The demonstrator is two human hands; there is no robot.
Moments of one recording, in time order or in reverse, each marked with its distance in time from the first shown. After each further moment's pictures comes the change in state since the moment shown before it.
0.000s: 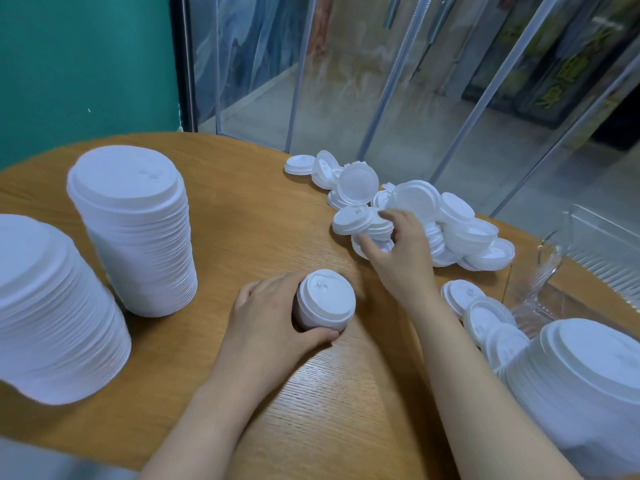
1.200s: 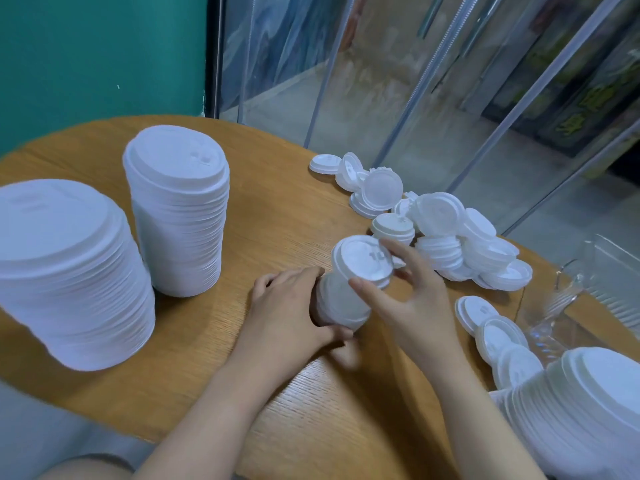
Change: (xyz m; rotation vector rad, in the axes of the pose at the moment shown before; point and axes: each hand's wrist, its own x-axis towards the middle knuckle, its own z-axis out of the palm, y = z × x) left_hand 0.002 -0.001 -0.001 -0.017 0.000 -0.074; right_hand -0.066 -0.048 -0.018 0.327 -0.122 0.028
